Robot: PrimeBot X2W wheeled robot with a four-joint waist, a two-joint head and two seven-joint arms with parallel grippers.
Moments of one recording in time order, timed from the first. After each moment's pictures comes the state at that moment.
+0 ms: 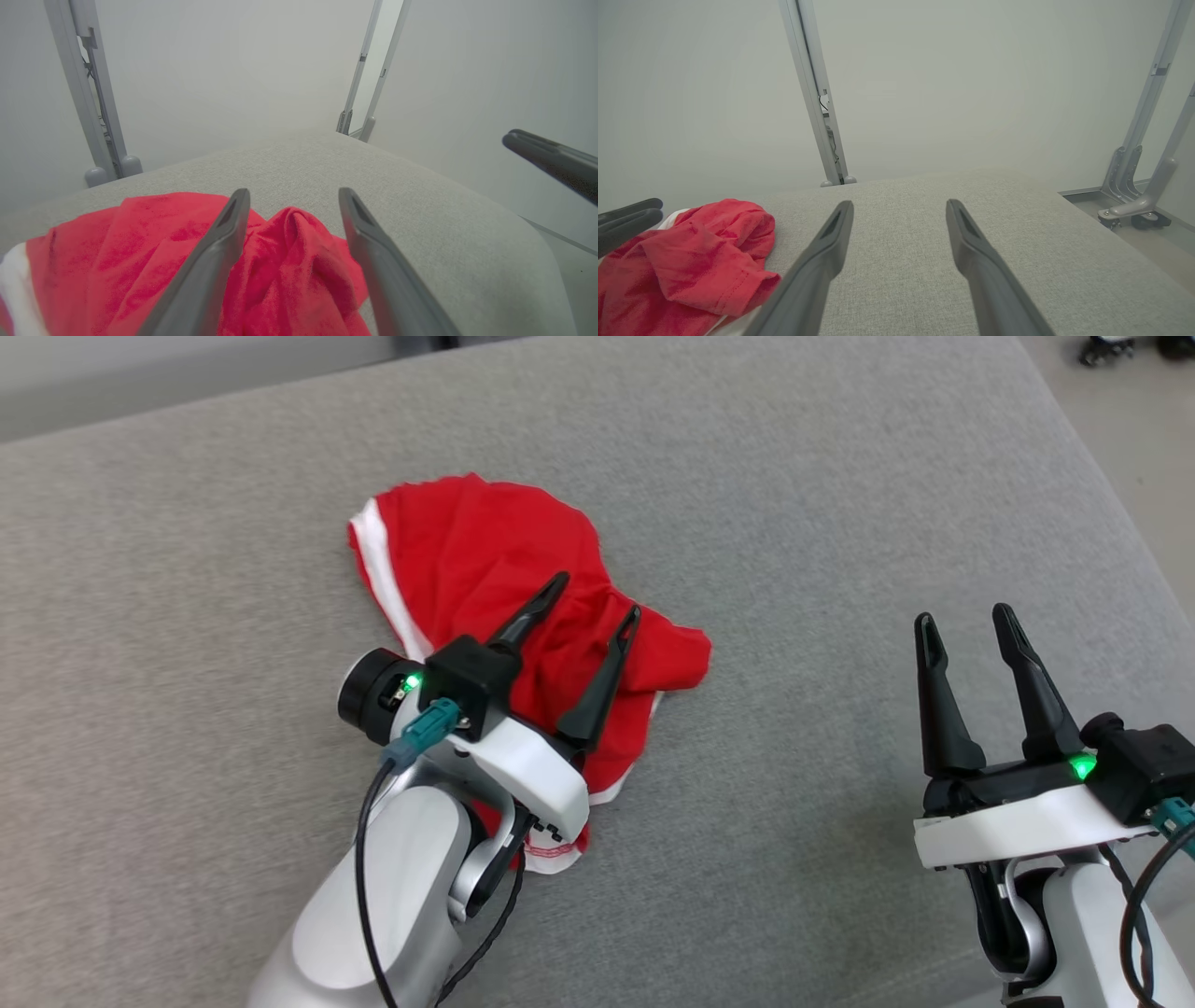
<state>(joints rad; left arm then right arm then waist) -0.52 0.06 -0.52 0.32 -0.32 -0.04 -0.12 -0.26 -0.05 0.08 0.14 0.25 0.13 -0.26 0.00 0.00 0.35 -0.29</state>
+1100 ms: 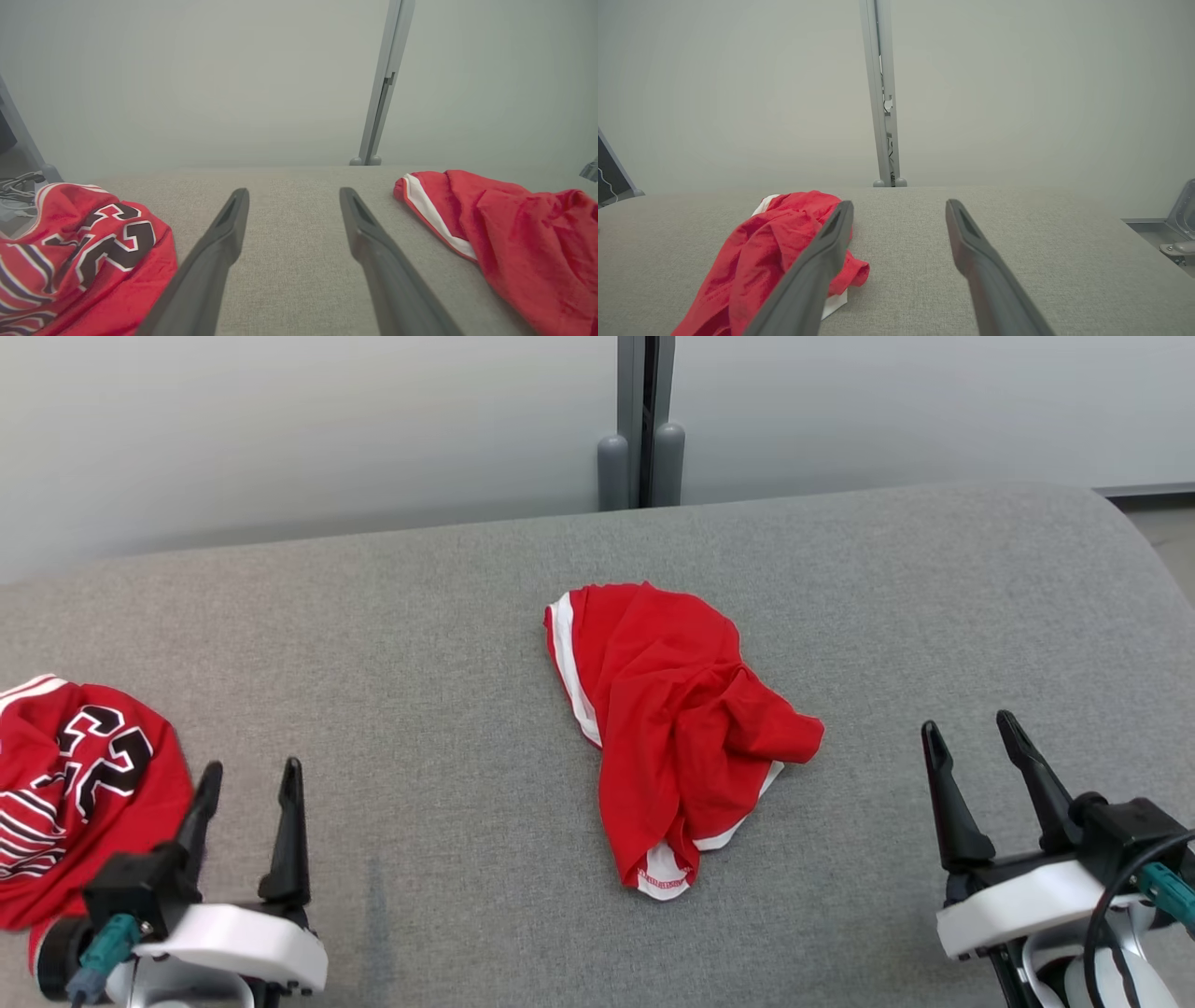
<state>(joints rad) -0.05 0.31 -0.20 0.10 -0.46 0.17 -0.19 -0.12 -0.08 0.05 0.16 0.19 0.13 -0.19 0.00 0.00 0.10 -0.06</state>
